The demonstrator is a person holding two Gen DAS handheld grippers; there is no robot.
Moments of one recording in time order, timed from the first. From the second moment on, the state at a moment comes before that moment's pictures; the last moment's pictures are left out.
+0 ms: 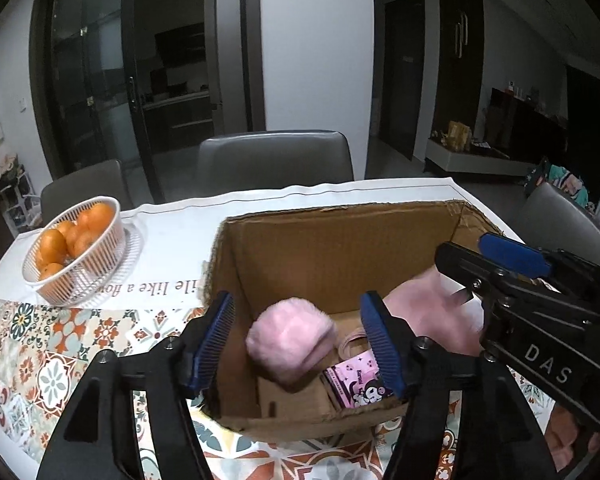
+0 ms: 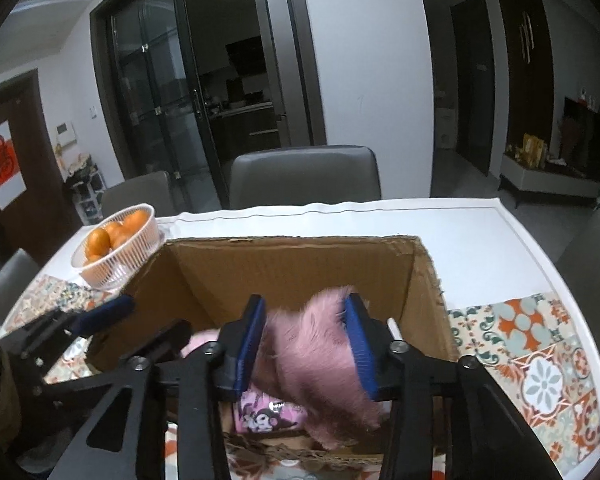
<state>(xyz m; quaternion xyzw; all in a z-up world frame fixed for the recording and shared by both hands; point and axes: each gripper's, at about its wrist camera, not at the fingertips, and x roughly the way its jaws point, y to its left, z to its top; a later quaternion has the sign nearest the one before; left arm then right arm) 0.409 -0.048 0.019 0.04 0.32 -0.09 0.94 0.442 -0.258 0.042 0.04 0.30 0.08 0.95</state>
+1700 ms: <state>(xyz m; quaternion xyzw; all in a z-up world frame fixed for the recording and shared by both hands) 0.220 -0.011 0.045 0.03 0.29 -0.06 0.95 0.254 -0.249 0.073 0.02 0.25 0.08 0.96</state>
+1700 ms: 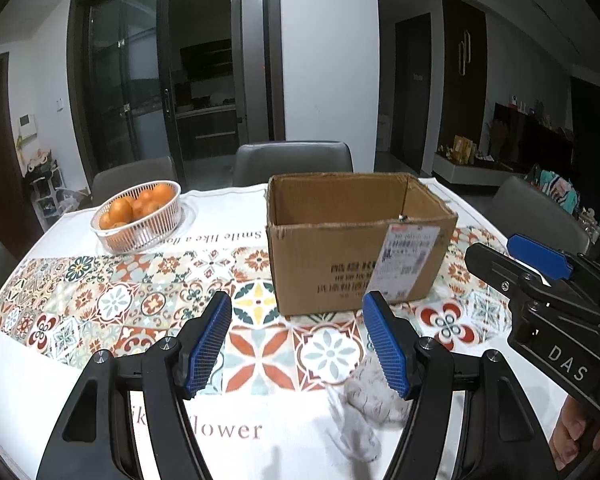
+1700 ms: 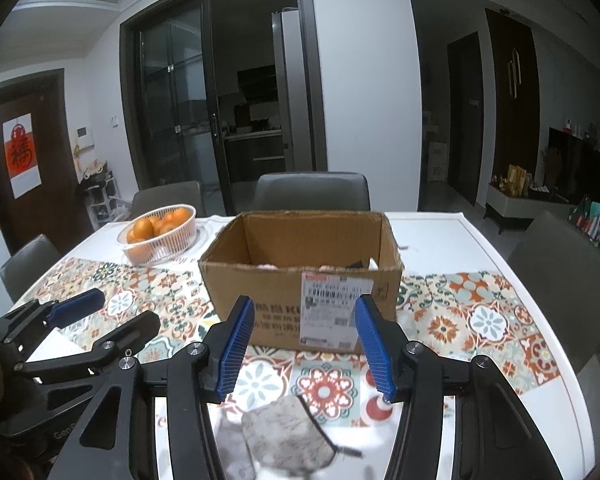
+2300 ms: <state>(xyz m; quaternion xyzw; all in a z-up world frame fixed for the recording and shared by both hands) 0.183 -0.019 -0.007 0.04 0.35 -0.07 0.93 0.221 -0.254 0.027 0.01 0.31 0.09 0.95</state>
